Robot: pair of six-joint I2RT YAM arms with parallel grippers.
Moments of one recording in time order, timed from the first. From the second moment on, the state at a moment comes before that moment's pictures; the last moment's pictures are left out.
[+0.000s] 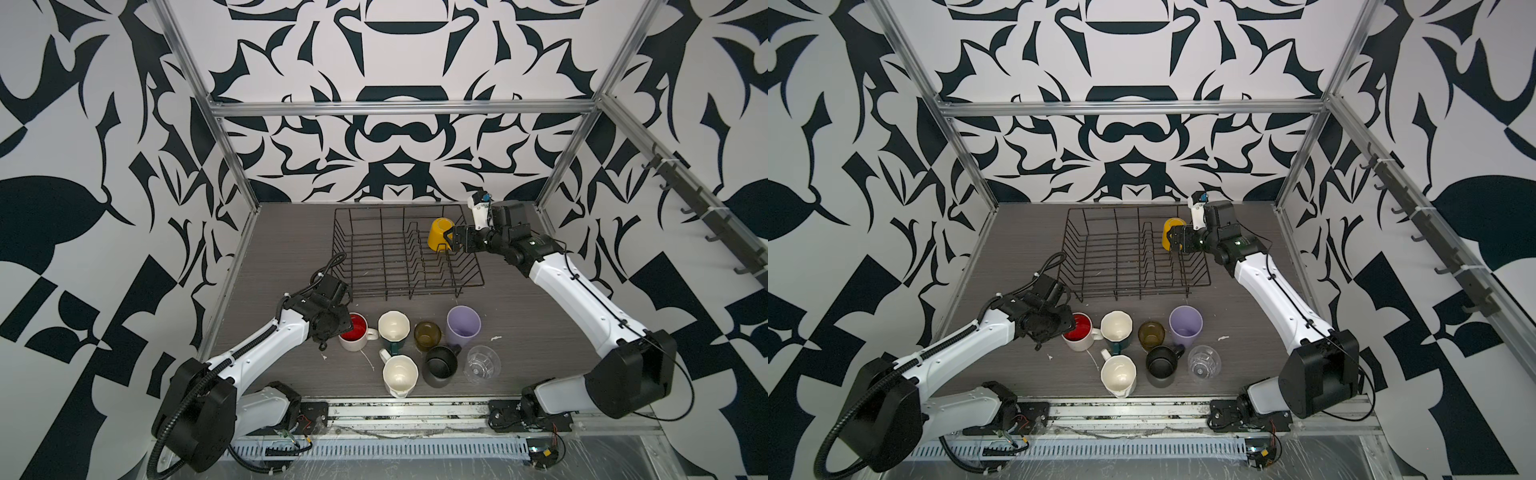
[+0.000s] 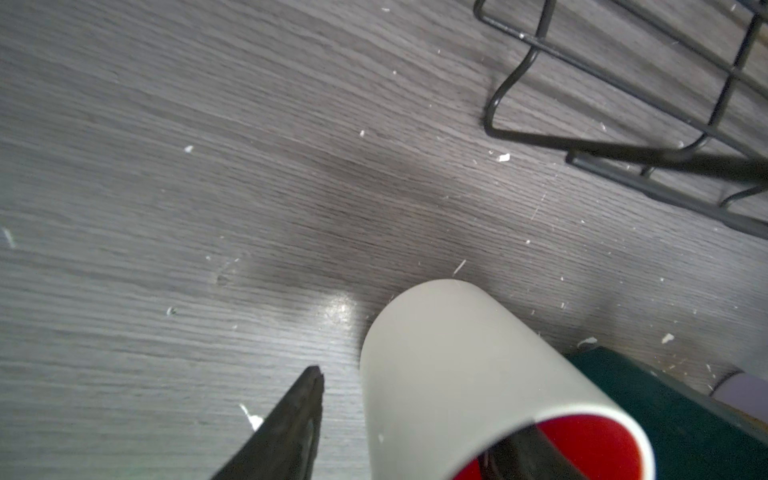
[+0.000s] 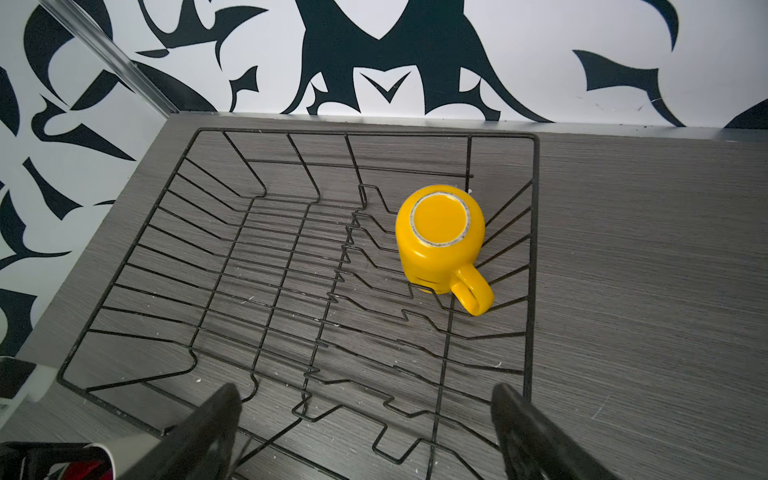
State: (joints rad) left arm -0.53 1.20 0.68 -0.70 -0.01 -0.84; right arm 0.31 1.41 1.28 -0.50 -0.19 0.21
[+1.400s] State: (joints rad) left arm -0.53 1.15 0.66 -0.74 -0.01 -0.82; right arm 0.31 1.41 1.27 -0.49 -0.21 0.21
